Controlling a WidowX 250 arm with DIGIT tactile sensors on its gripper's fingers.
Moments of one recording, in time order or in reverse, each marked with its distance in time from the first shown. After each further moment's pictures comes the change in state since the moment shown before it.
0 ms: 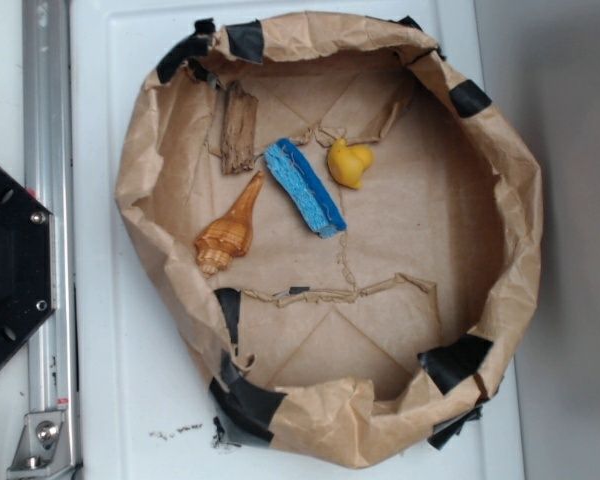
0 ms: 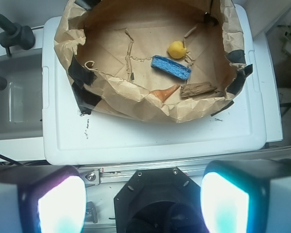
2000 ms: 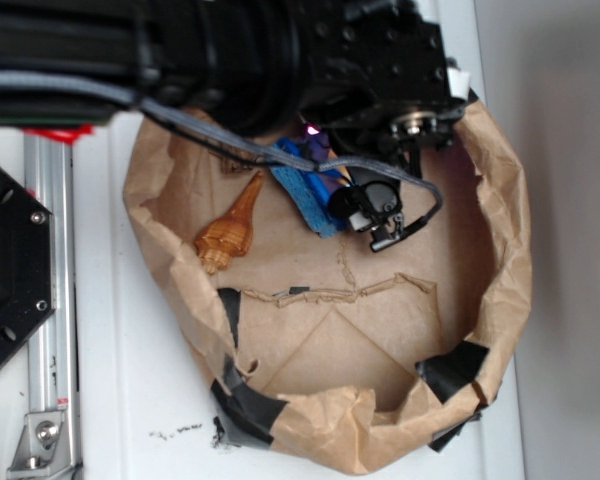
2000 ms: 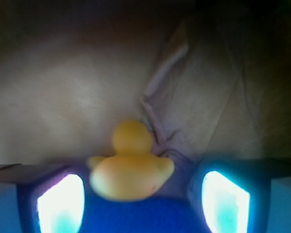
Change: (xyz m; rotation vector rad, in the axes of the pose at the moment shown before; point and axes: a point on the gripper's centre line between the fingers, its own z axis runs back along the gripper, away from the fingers) arm 0.139 0.078 -0.231 0.148 0.157 0.357
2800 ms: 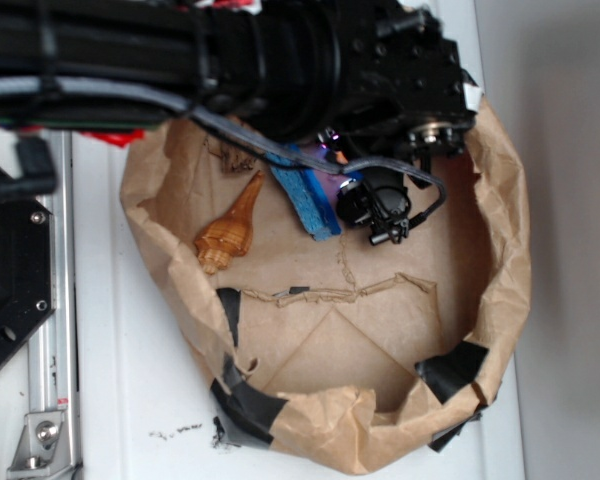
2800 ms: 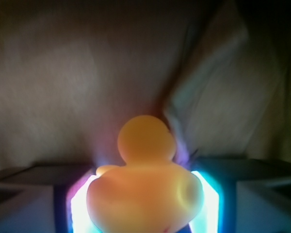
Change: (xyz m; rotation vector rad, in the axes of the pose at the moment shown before) arm 0.009 -0.005 0.010 -0.022 -0.037 -0.065
